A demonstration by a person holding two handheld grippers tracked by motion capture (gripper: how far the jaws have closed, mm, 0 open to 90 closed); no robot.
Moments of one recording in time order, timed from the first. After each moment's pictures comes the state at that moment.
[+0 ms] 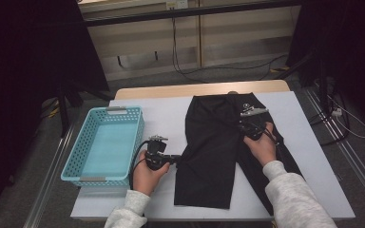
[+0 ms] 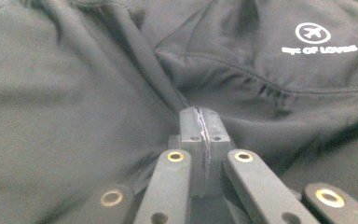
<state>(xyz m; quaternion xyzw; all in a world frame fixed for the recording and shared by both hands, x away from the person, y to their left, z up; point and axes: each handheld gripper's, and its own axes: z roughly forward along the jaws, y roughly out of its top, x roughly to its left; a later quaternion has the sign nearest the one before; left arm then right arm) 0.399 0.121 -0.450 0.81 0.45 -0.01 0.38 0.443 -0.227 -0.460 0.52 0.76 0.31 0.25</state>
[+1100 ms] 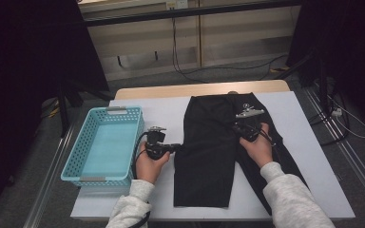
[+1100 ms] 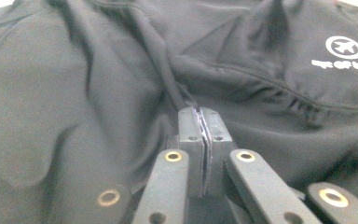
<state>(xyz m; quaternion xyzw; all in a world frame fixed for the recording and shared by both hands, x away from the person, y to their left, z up) 0.428 0.124 -0.446 0.78 0.46 0.02 0.42 0.441 -0.212 -0.461 0.50 0.76 0.33 0.24</state>
